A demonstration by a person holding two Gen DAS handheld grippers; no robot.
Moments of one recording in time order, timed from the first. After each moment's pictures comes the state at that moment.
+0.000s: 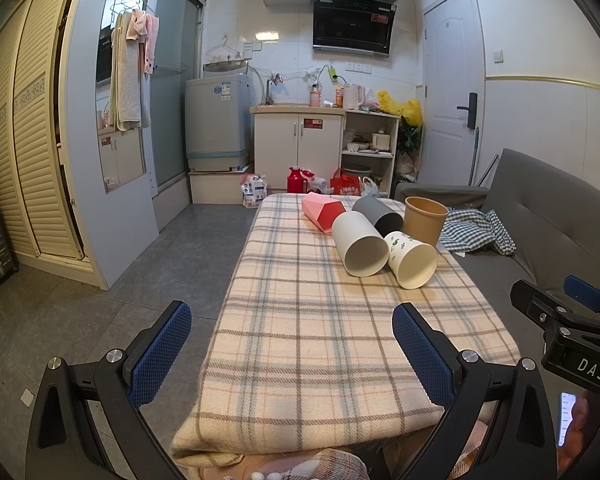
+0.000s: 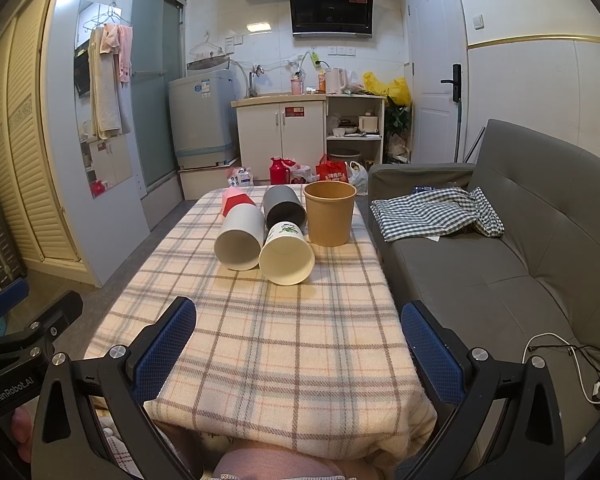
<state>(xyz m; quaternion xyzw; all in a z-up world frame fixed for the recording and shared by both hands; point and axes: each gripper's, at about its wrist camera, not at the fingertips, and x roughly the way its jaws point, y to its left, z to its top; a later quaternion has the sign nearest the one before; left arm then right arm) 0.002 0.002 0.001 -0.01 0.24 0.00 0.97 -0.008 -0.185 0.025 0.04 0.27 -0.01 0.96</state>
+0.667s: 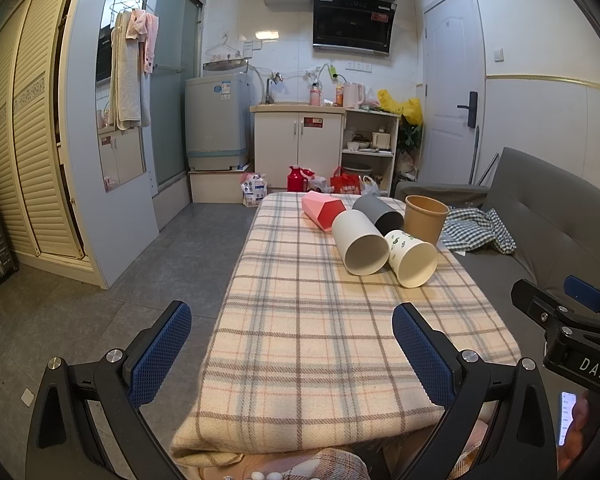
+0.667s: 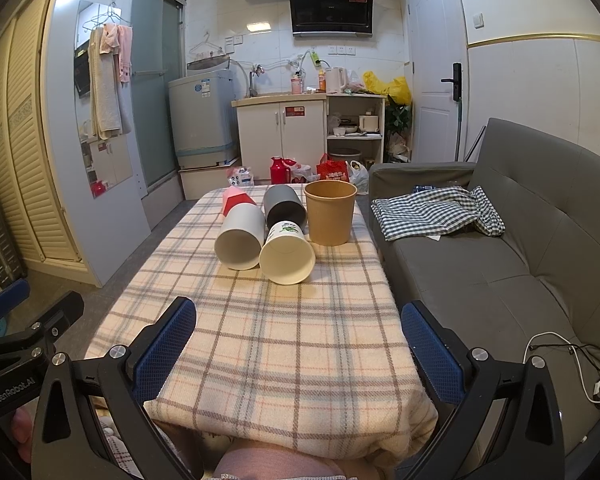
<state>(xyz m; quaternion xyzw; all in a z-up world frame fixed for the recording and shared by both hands) 0.003 0.002 0.001 -0.01 0.24 0.00 0.97 -0.008 -0.185 0.021 0.04 0.27 -0.01 0.96</state>
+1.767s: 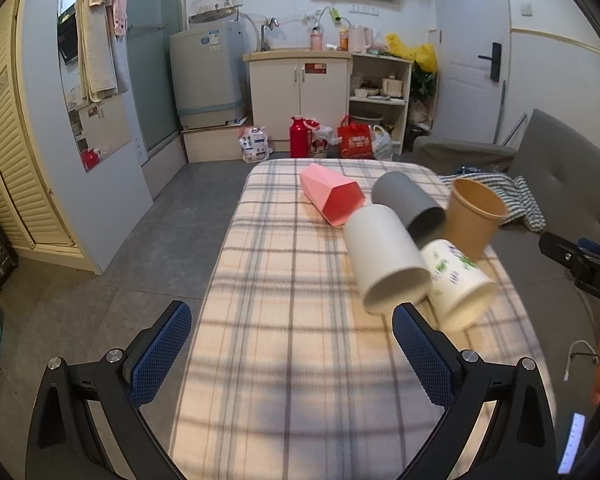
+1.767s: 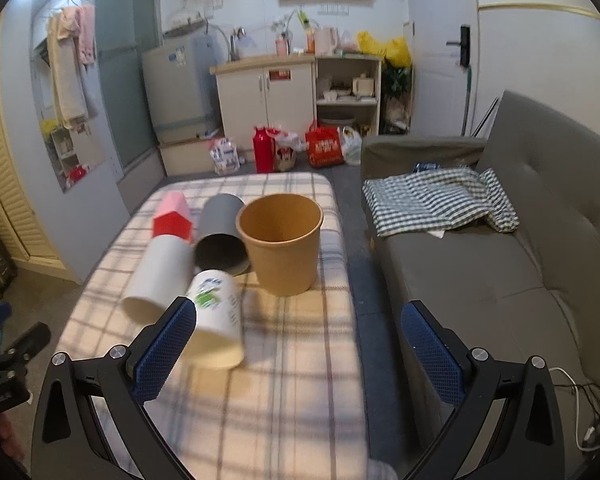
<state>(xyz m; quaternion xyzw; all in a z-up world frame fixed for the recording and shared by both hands) 0.168 -0.012 -0.018 0.01 0.35 0.02 0.94 0.192 -0.264 0.004 0.06 0.36 -0.01 0.93</state>
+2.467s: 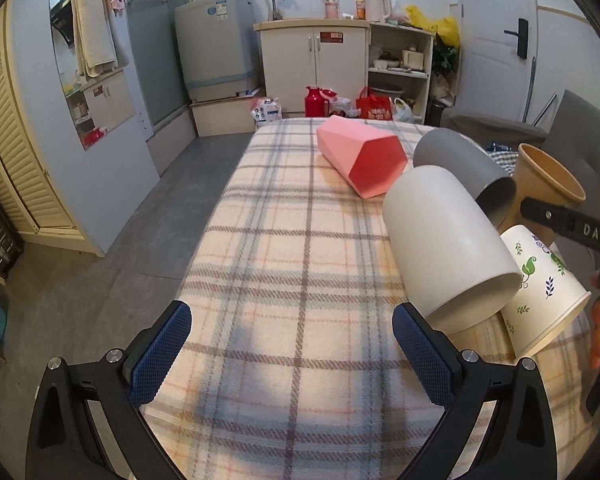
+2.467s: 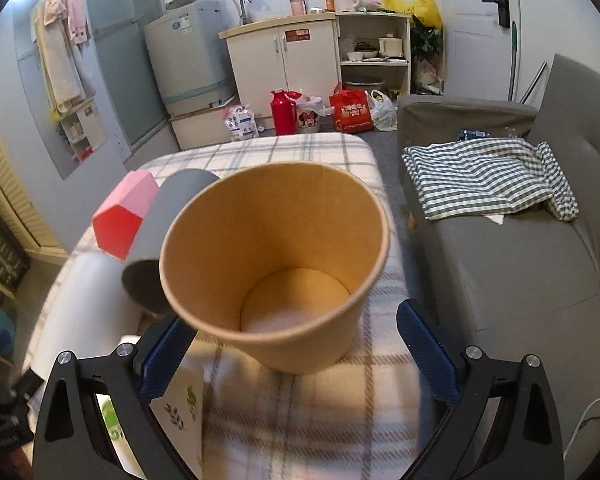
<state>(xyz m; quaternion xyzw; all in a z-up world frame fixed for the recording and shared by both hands) 0.230 -0.012 -0.077 0.01 0.39 0.04 0.92 0.310 -0.264 -0.074 0.08 0.40 0.04 0.91</state>
